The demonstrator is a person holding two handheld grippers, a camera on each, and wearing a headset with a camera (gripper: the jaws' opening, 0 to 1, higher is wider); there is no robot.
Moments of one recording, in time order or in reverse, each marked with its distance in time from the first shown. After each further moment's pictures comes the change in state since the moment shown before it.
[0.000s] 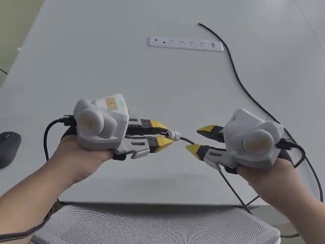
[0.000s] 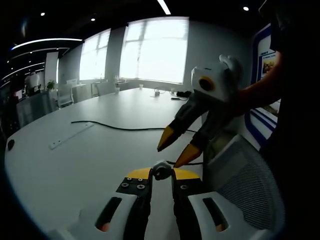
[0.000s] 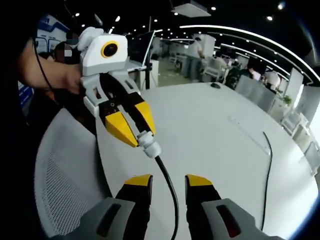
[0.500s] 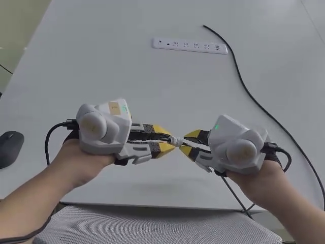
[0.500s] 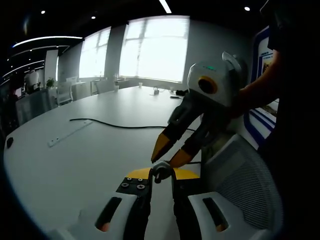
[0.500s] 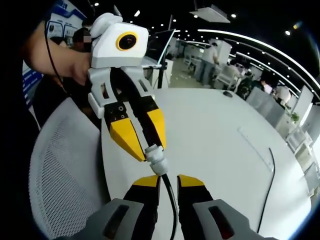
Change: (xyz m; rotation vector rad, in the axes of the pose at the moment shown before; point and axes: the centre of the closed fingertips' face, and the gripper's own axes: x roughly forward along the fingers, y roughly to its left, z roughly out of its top) left arm 0.002 -0.004 -0.004 -0.012 0.014 -0.009; right arm 0.014 0.008 0.010 -0.105 -0.008 0.038
